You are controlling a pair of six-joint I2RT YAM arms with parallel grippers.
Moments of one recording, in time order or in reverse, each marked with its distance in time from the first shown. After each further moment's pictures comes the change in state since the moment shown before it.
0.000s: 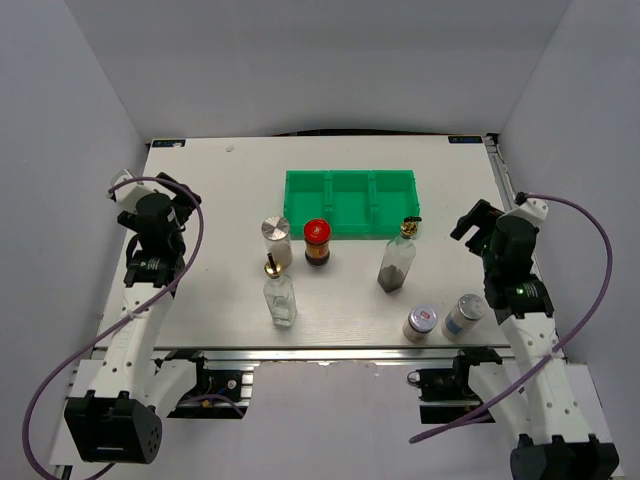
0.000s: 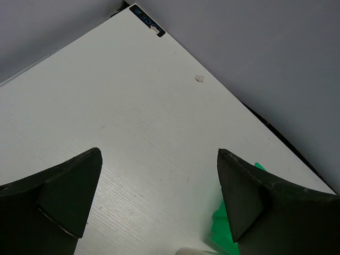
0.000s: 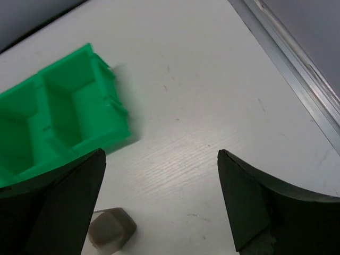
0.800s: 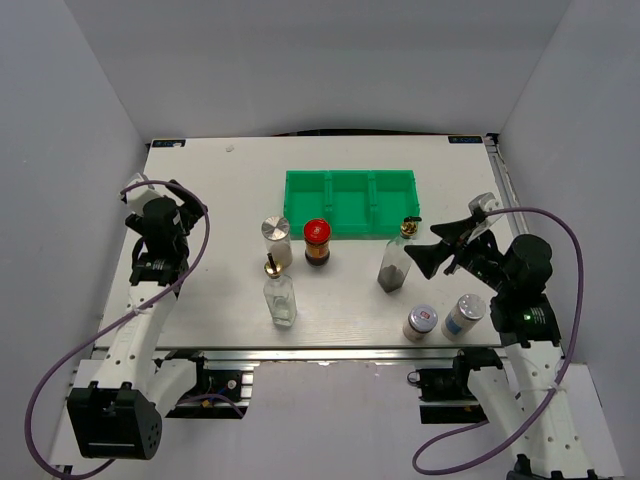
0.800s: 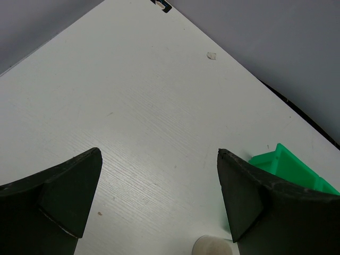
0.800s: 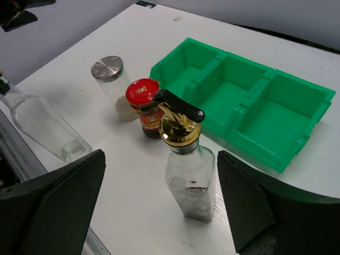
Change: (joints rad) left arm 0.000 0.026 -0.065 0.028 0.045 0.056; right arm 0.002 -0.196 -0.034 0.151 -0.995 -0.303
